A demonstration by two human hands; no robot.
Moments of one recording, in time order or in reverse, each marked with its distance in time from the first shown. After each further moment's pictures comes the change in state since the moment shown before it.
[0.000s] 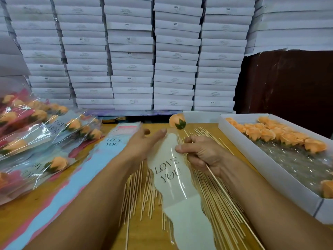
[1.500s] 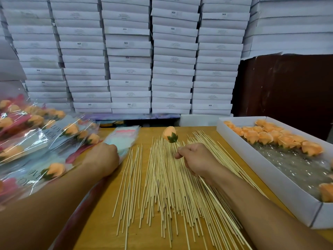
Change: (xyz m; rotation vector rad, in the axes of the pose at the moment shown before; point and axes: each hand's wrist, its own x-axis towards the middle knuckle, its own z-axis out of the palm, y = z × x) left_hand 0.060 -0.058 -0.096 1.486 0.253 0.114; right_hand 0.011 0.021 0.007 -0.503 0.267 -0.084
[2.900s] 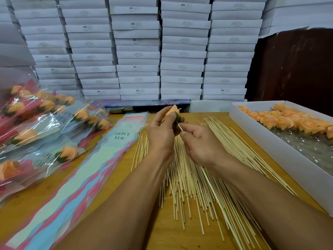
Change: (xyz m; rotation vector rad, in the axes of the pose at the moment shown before) left_hand -0.047 0.150 -0.046 -2.227 0.190 -0.160; right_hand -0.019 -0.019 0.025 0.043 -0.014 -0.306
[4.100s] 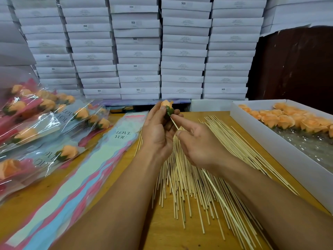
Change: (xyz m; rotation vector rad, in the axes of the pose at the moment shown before) left_hand 0.003 0.015 -0.006 -0.369 -0.048 -0.149; right_hand -0.006 -0.014 0.005 0.021 -0.065 -0.013
